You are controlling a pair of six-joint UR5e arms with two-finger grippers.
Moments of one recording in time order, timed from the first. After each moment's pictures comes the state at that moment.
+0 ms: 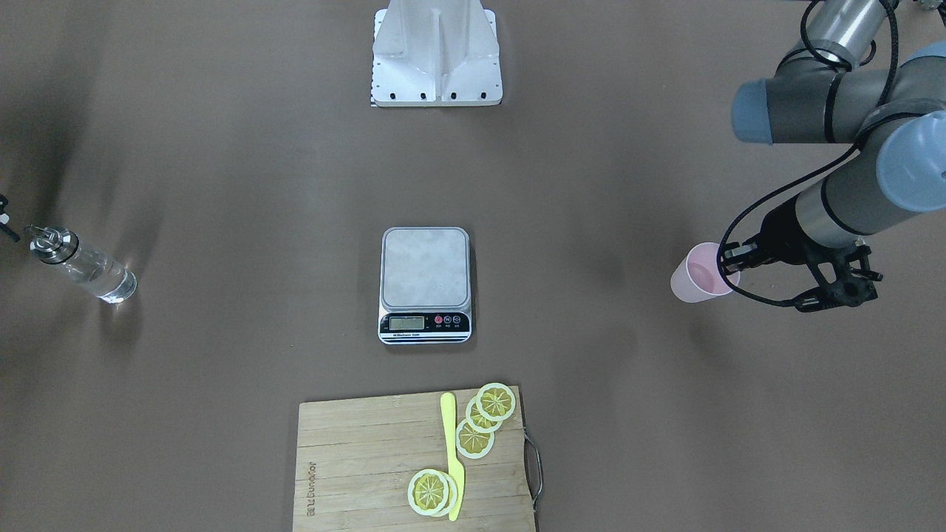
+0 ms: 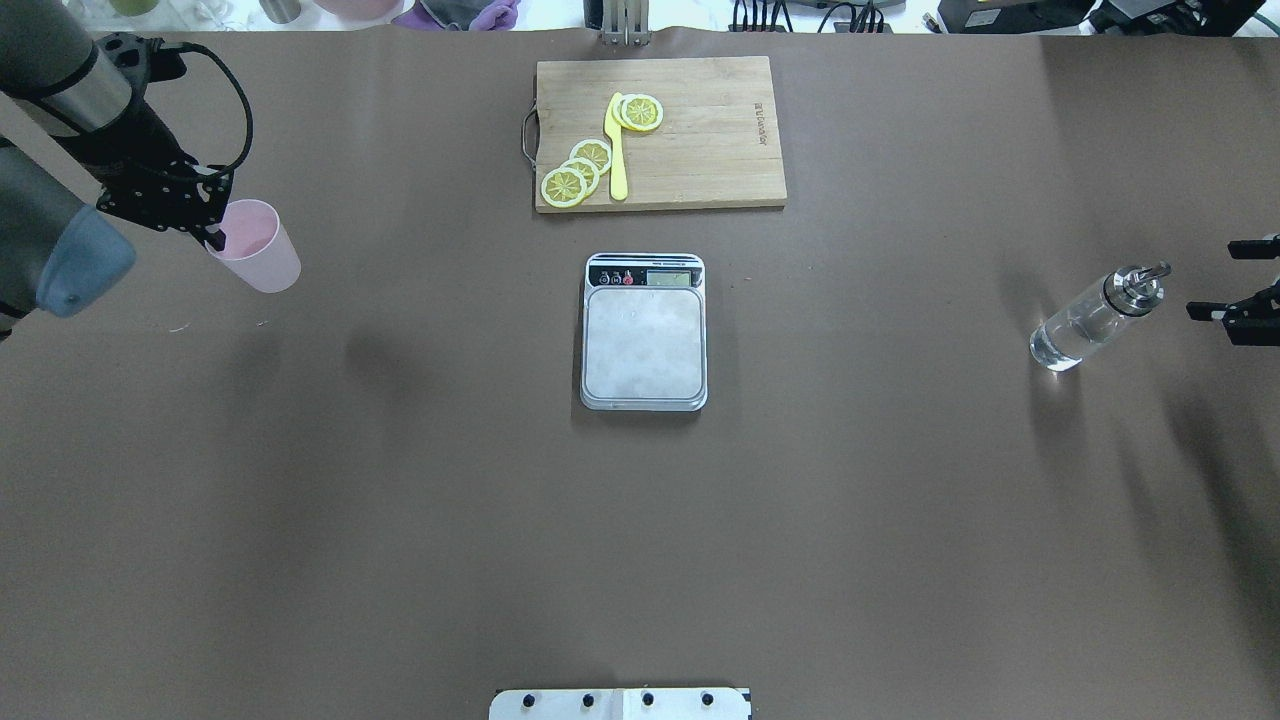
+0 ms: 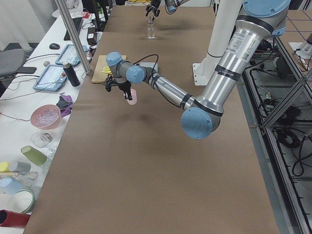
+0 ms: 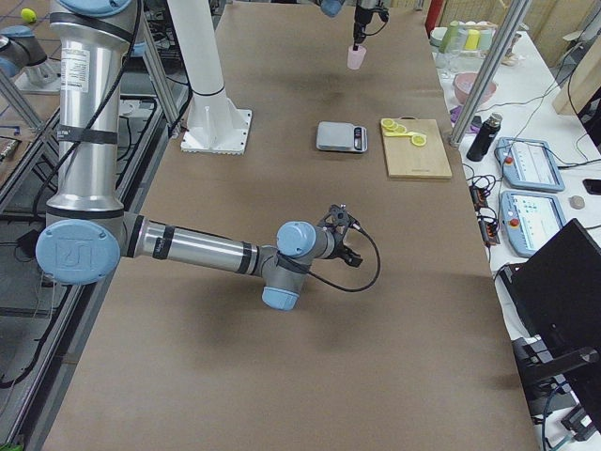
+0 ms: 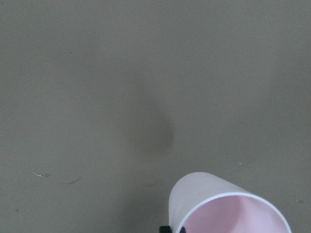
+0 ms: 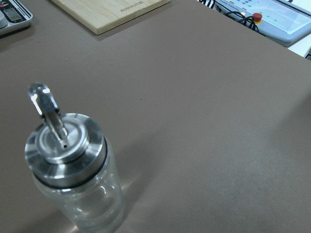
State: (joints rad) left arm -1.06 -2.04 -1.64 -1.44 -2.37 -0.83; right arm 1.21 -1.67 1.39 -0.08 2.25 0.24
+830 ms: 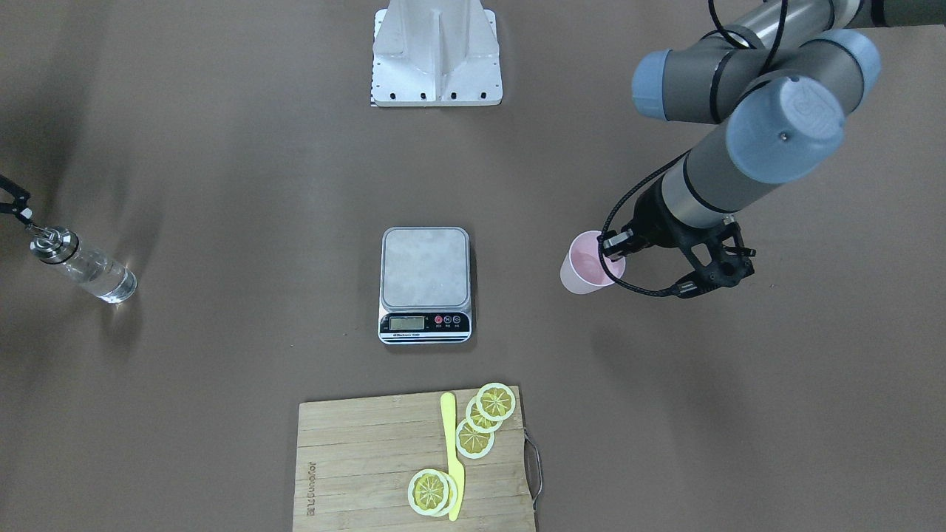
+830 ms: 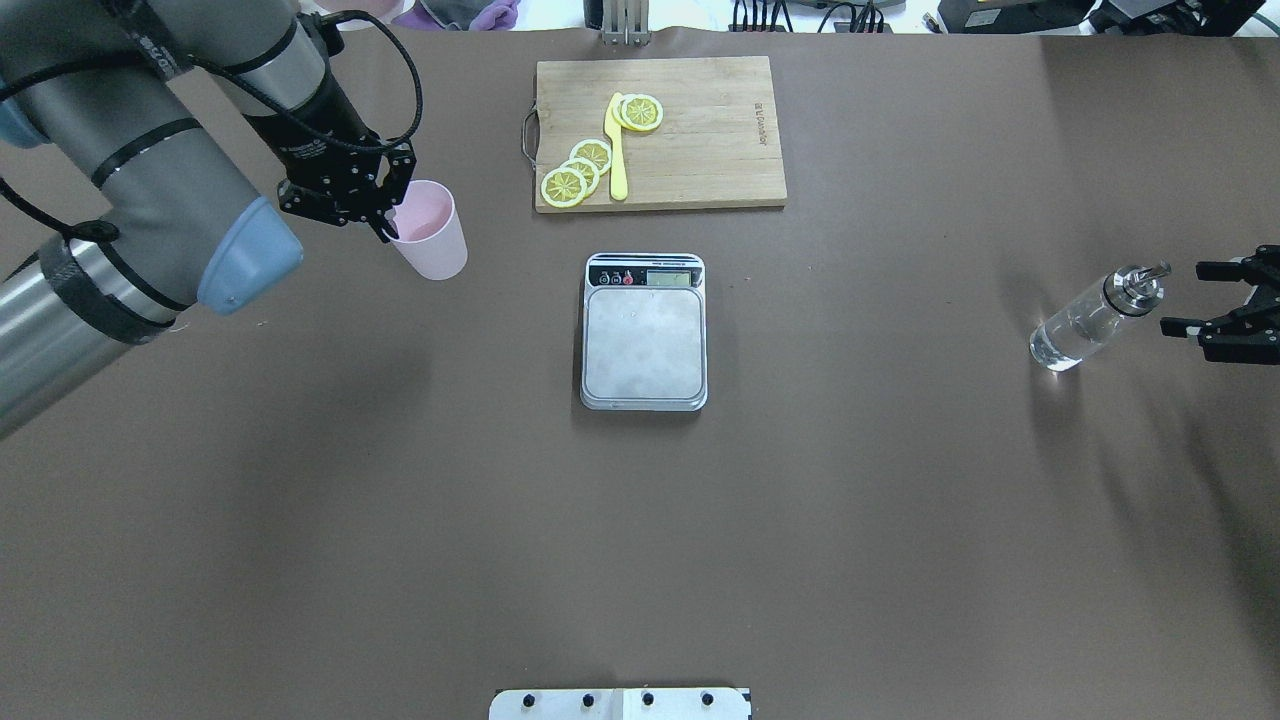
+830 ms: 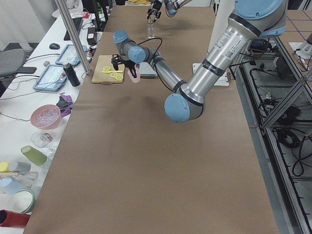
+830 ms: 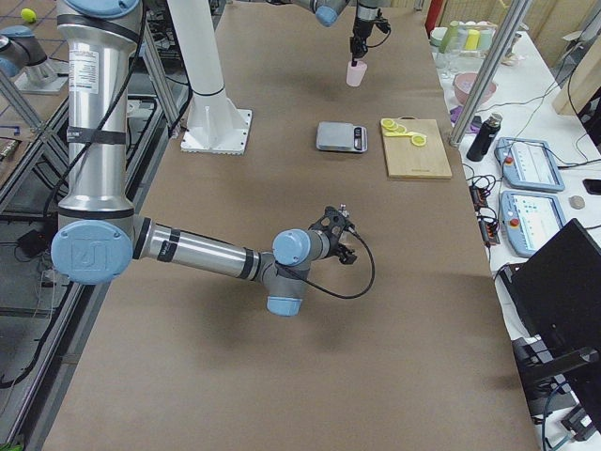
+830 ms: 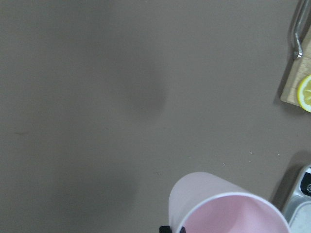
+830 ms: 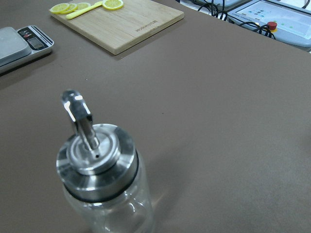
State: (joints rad) left arm -0.92 -2.24 -1.63 -1.44 -2.37 -1.22; right arm 1.15 -1.63 1.31 0.12 2.24 0.40
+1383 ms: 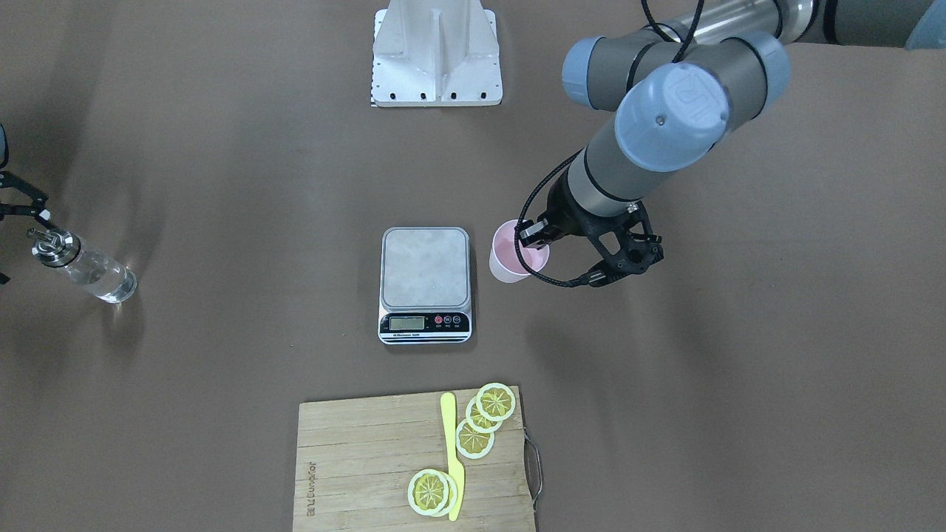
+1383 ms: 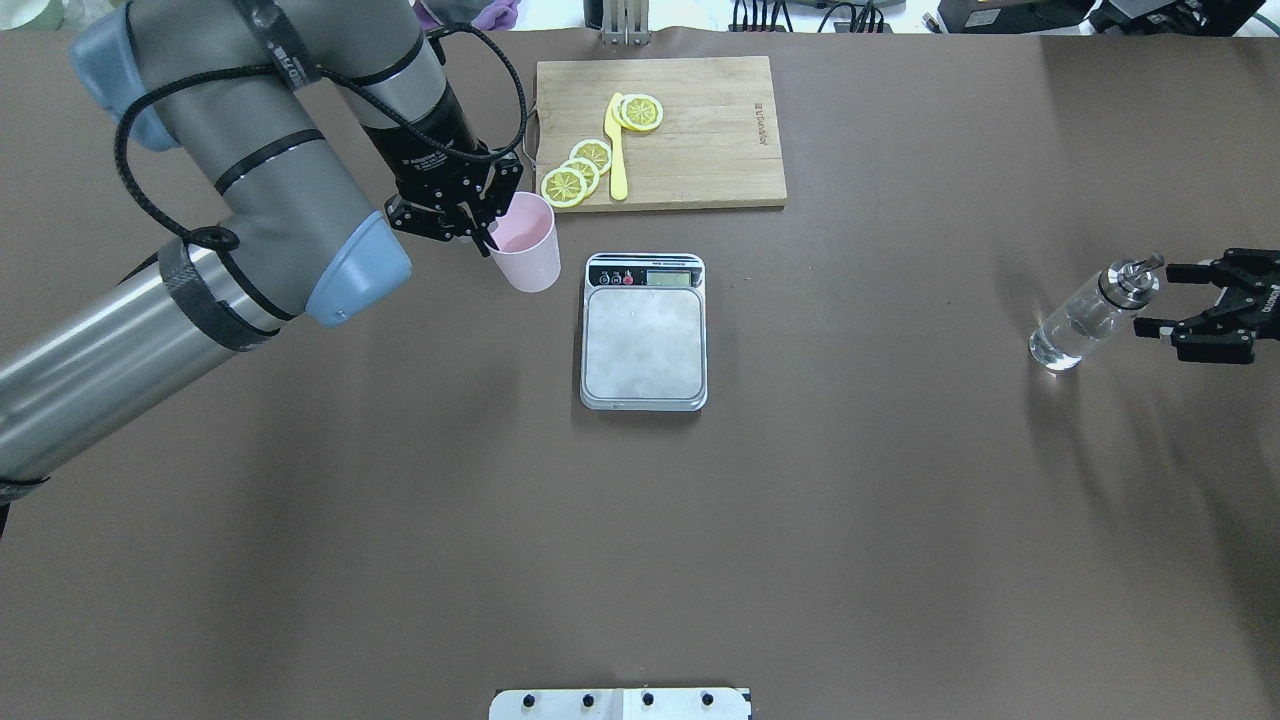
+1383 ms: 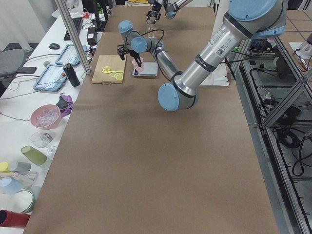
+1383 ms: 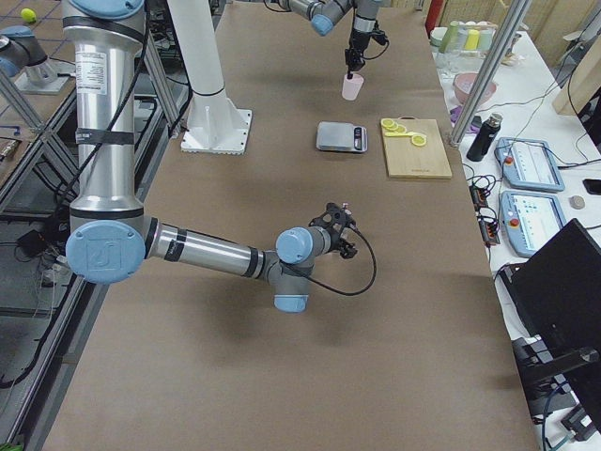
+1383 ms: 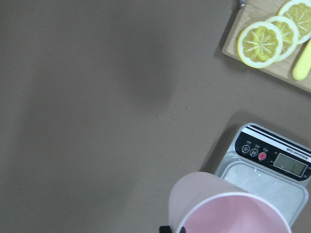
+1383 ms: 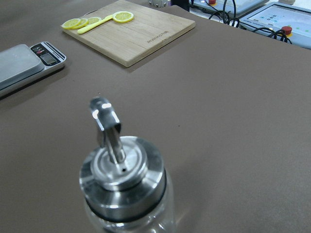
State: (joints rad) left arm -0.85 -2.39 -1.54 -1.48 -2.36 -1.40; right arm 1.11 -1.60 1.26 0.20 2.22 0.49
